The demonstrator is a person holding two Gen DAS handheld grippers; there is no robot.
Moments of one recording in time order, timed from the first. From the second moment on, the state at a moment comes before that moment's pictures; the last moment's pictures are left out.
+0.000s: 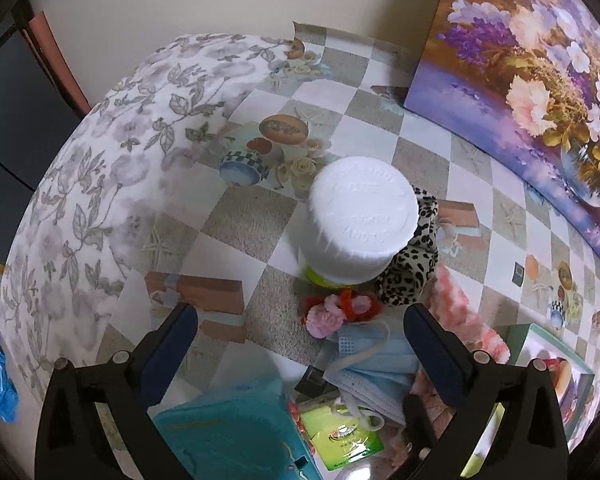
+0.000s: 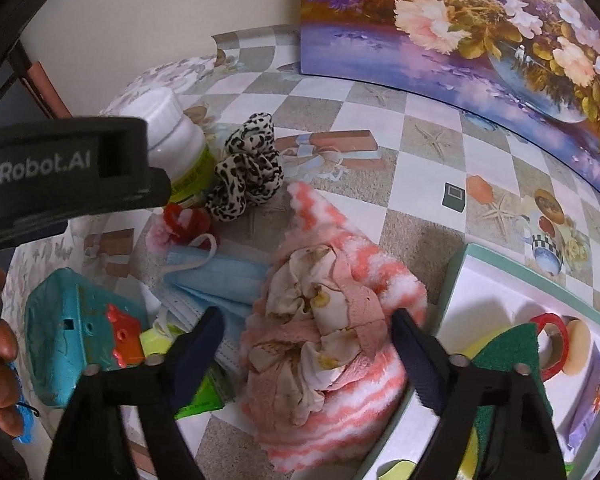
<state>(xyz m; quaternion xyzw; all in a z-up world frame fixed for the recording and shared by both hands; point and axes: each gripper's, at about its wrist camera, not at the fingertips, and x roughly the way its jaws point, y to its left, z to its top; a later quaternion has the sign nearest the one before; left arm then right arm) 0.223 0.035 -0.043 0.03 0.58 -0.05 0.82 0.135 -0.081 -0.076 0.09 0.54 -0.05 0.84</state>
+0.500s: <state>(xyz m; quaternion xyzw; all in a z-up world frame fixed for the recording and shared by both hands) 0.222 0.028 -0.045 0.03 0.59 -0.06 0.80 0.134 -0.096 -0.074 0.13 0.54 -0.05 0.83</state>
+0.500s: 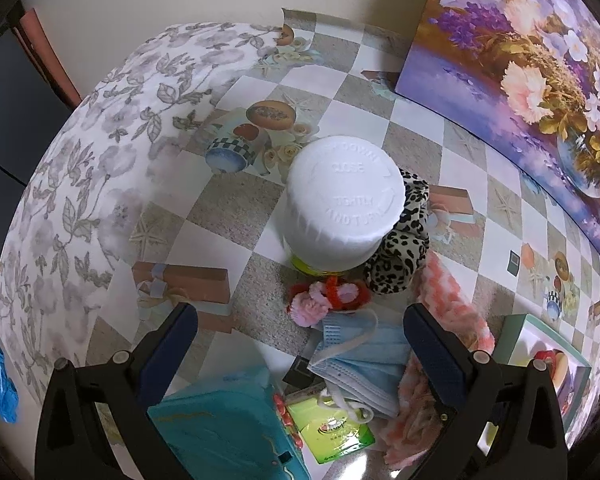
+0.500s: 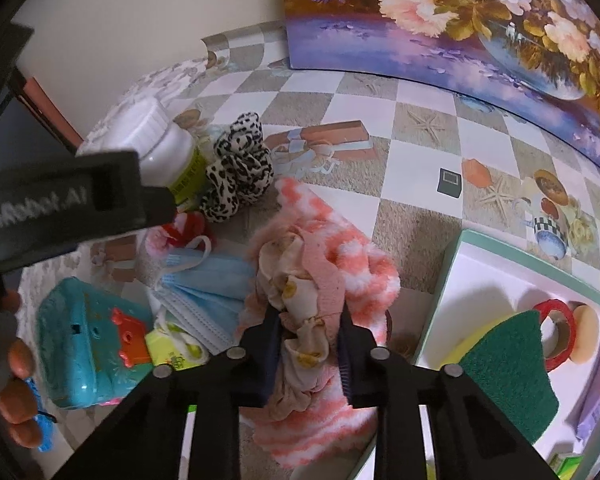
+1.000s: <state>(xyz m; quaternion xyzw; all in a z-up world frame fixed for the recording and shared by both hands) 0.218 0.022 -0.032 0.03 0.58 -0.07 0.81 0.122 -0.119 -0.029 0.17 0.50 -0.04 0.85</state>
